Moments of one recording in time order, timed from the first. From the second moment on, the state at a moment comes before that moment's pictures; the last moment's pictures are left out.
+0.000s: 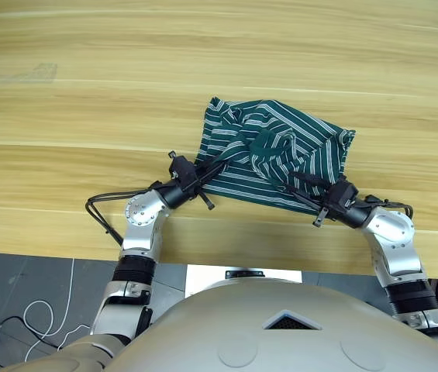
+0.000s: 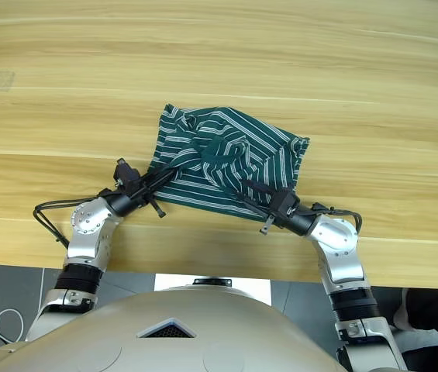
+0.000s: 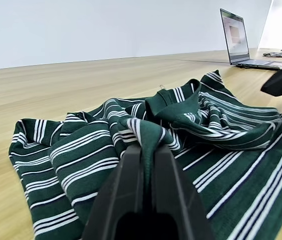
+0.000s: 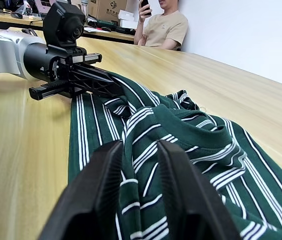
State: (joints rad) left arm 0.08 0.24 -0.11 0.32 -0.26 -0.37 -0.89; right arm 0.24 -0.46 0.19 0.04 0.23 -0.41 0.86
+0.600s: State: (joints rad) left arm 0.08 0.23 -0.13 0.31 -0.26 -0.37 -0.89; right arm 0.23 -0.45 0.23 0.12 0.09 -0.40 0.79
